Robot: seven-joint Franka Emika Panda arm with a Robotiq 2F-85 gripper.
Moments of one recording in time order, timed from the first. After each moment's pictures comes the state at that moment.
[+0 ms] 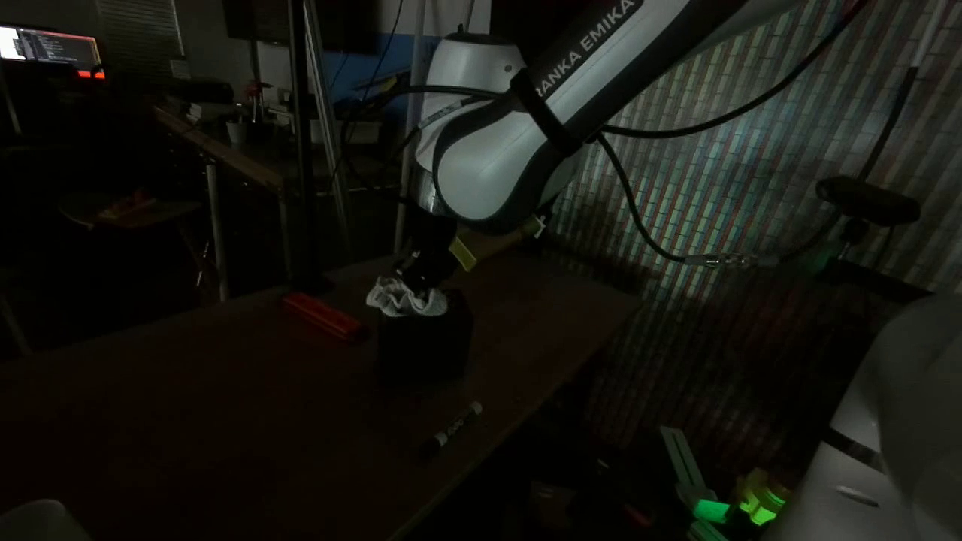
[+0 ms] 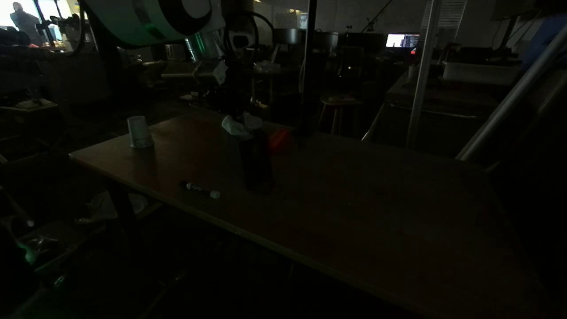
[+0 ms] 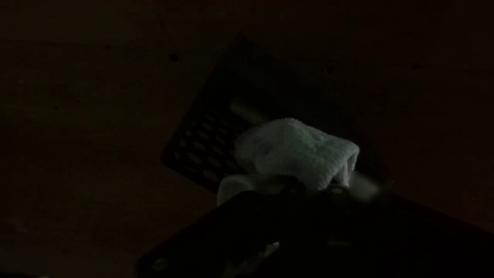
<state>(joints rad) 0.01 -0.11 0.01 -2.53 -0.25 2.67 0.14</state>
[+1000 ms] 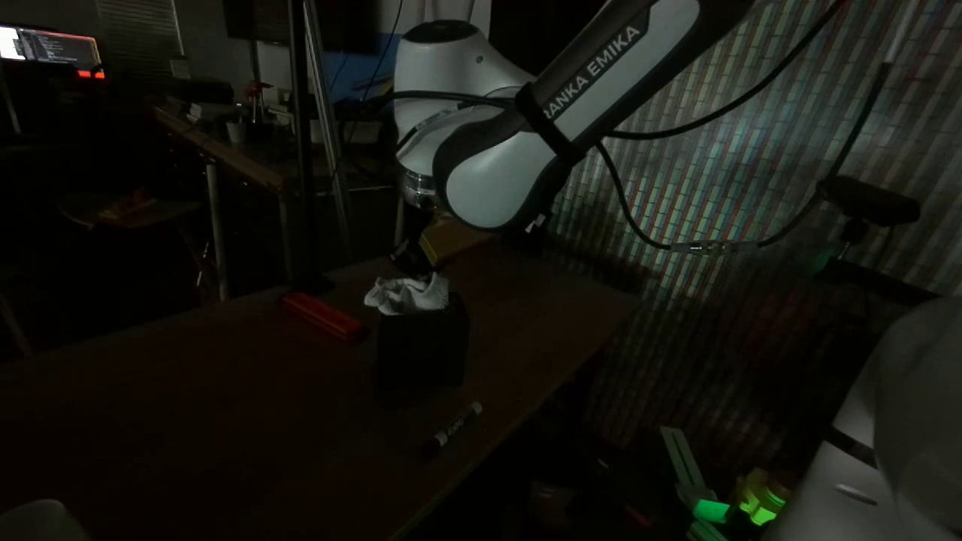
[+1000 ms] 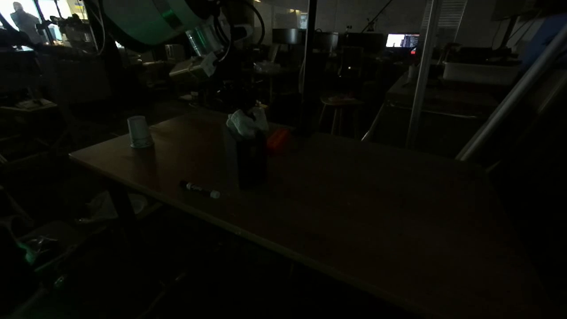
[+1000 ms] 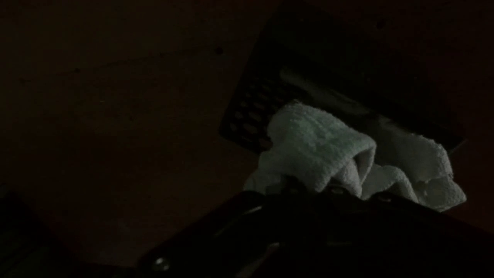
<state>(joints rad) -0.04 -0.07 0.07 -2.44 -0.56 2.56 0.64</state>
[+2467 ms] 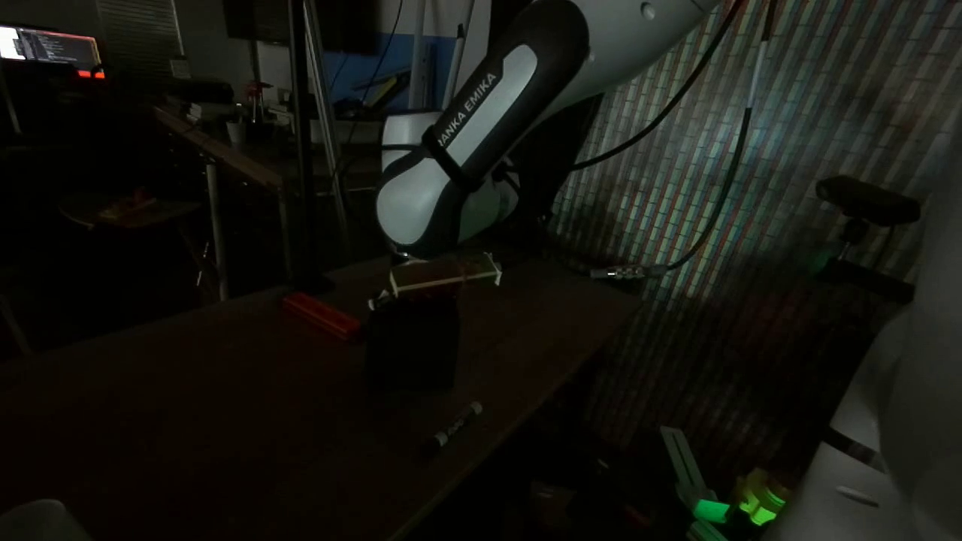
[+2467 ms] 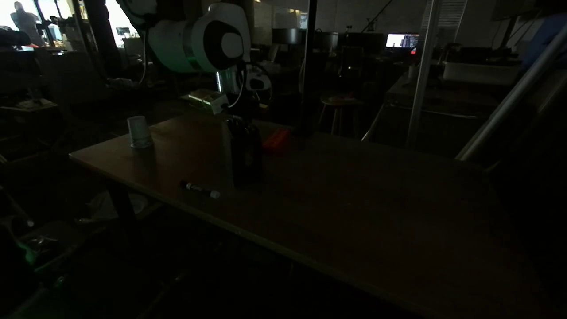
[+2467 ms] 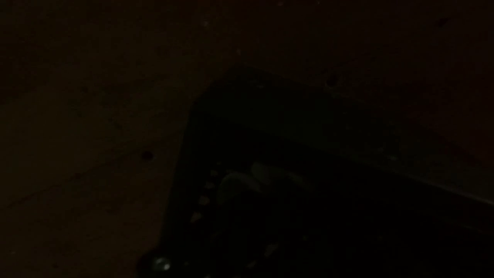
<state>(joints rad) 0.01 0.21 0.00 -2.30 -0.16 2.52 0.51</state>
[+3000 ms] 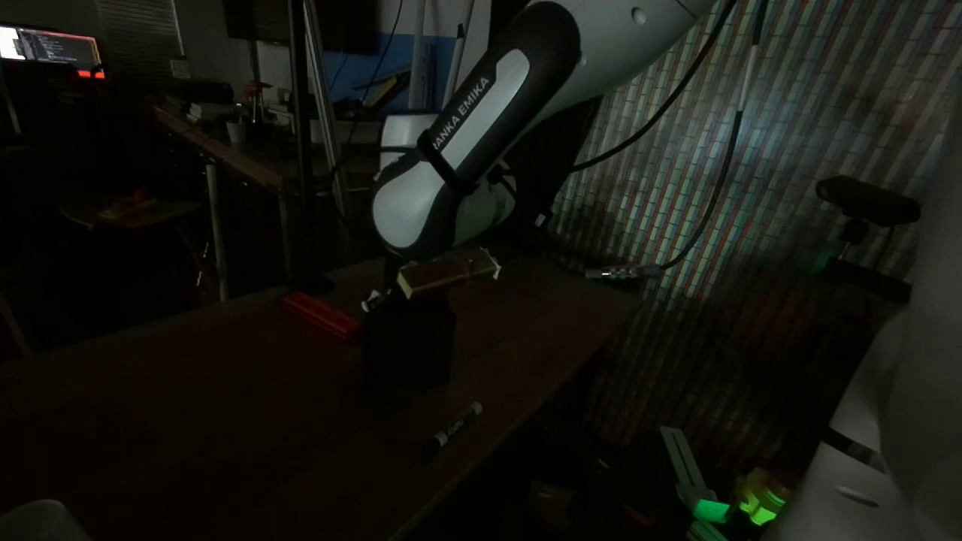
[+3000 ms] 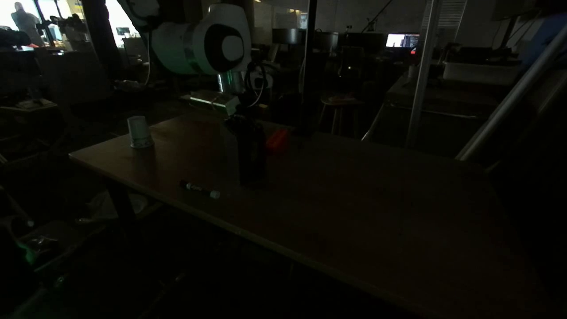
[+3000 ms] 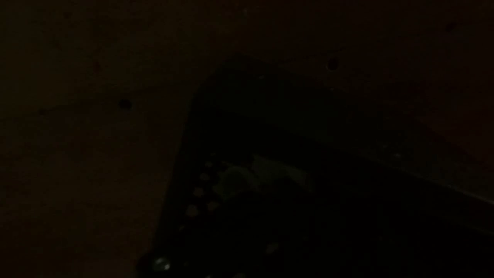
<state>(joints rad) 0.02 0.23 0.00 -2.29 -0.16 2.58 0.30</state>
